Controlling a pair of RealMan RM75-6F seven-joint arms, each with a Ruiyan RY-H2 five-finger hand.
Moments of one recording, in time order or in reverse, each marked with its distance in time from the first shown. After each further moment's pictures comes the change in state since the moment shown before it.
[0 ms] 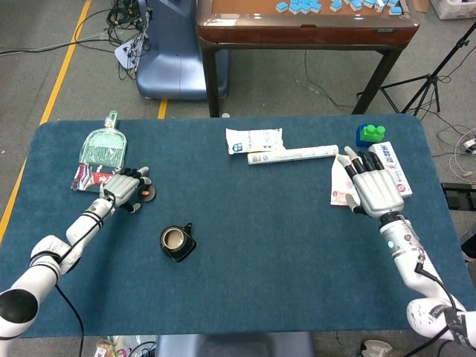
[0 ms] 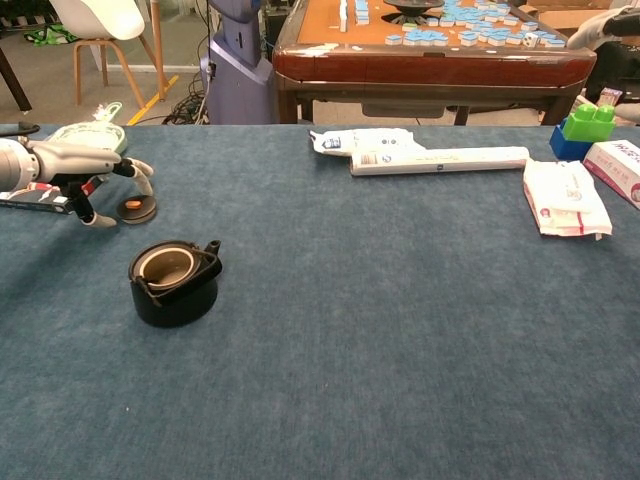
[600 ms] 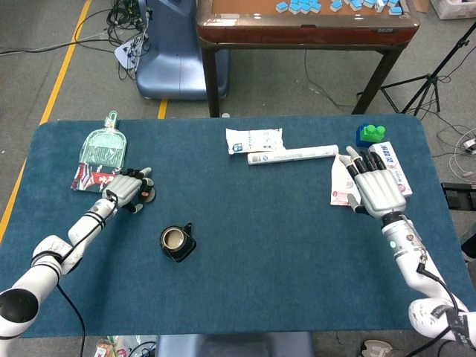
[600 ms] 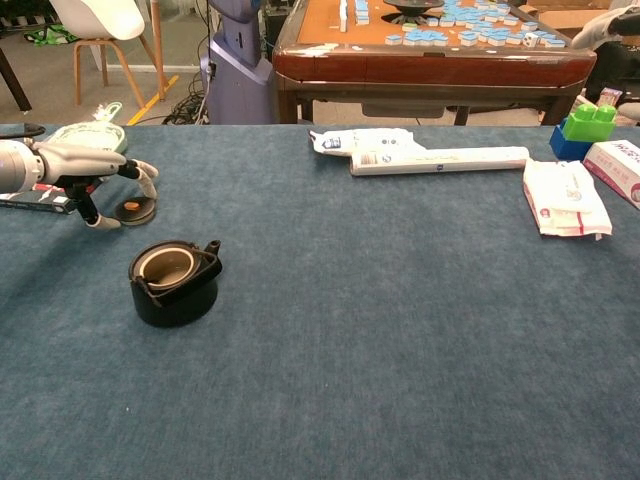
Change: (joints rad) left arm -0.005 0.004 -0.003 -0.020 -0.004 0.005 0.024; right arm -0.004 0.008 -0.005 0.004 -0.009 0.002 0.019
